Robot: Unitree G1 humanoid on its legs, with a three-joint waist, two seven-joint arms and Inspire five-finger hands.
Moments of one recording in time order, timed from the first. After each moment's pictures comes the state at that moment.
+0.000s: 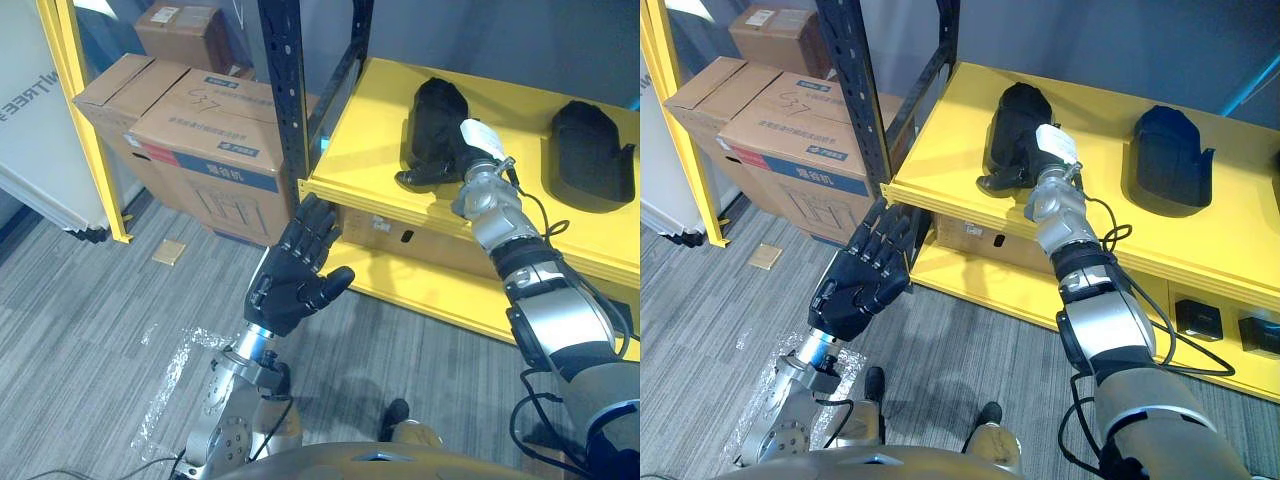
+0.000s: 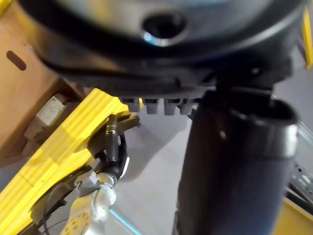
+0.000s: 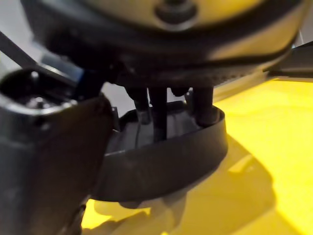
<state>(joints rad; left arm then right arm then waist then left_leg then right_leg) 0.27 0.19 -0.35 -0.19 -0.81 -0.30 -0.35 -0.95 -0.45 0.27 0.92 -0.55 0.18 -0.11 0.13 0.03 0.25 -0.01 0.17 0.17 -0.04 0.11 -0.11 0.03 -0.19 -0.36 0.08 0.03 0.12</state>
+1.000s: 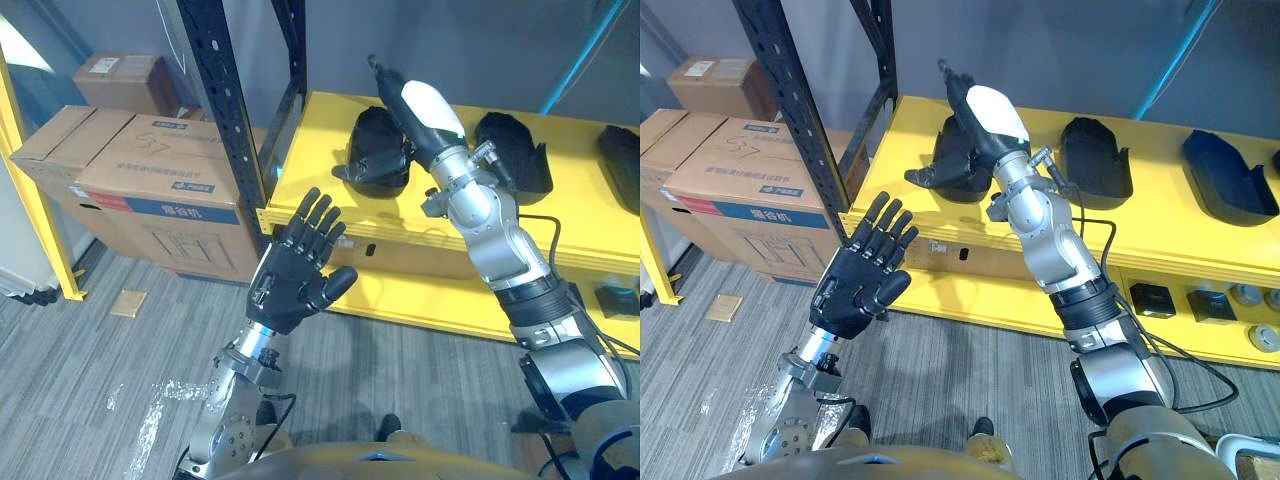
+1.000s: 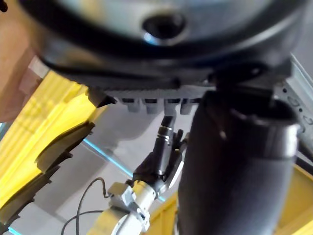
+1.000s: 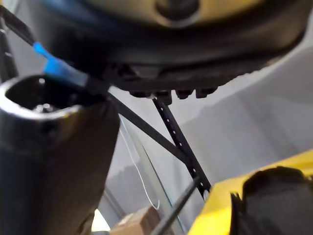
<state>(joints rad) 0.26 0.17 -0.34 -0.19 -0.81 -0.30 -0.39 -0.69 -0.50 0.28 0.03 -0.45 0.13 0.05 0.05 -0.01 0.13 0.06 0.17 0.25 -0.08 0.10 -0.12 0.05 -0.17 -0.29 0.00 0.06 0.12</state>
